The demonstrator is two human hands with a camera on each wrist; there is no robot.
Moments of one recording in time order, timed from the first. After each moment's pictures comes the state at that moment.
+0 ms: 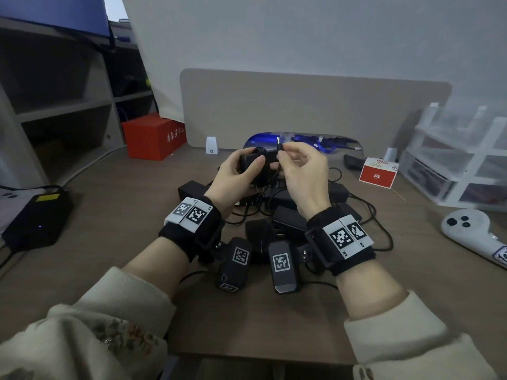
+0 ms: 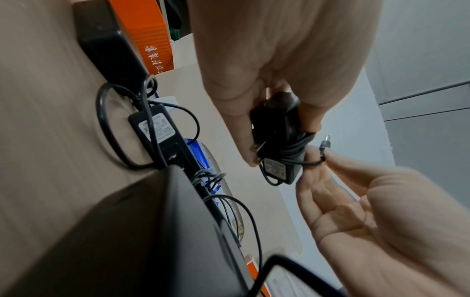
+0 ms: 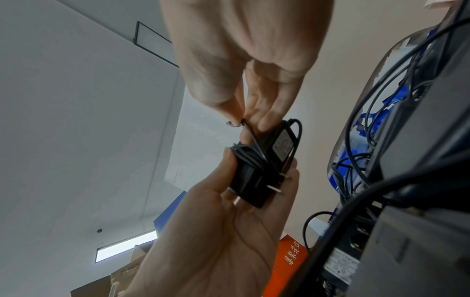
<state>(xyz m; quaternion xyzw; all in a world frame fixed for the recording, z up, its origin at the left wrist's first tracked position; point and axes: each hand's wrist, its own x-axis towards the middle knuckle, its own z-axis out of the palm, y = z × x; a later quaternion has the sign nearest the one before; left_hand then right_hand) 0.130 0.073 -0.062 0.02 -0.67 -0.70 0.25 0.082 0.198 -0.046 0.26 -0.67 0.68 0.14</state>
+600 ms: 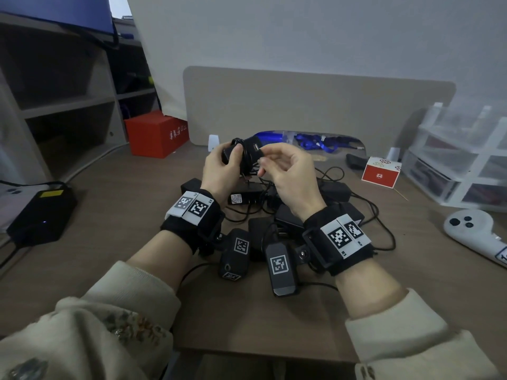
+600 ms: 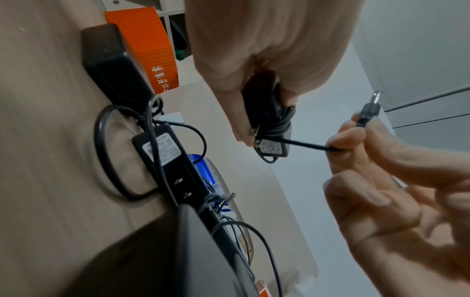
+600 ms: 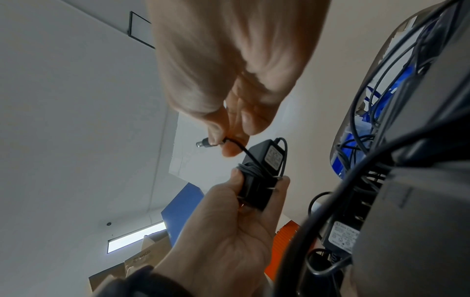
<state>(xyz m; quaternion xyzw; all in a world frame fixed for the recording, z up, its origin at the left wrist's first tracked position) 0.121 0.052 -0.061 0.13 -0.69 -0.59 0.39 0.095 0.188 -0.047 0.38 -0.65 0.65 0.08</state>
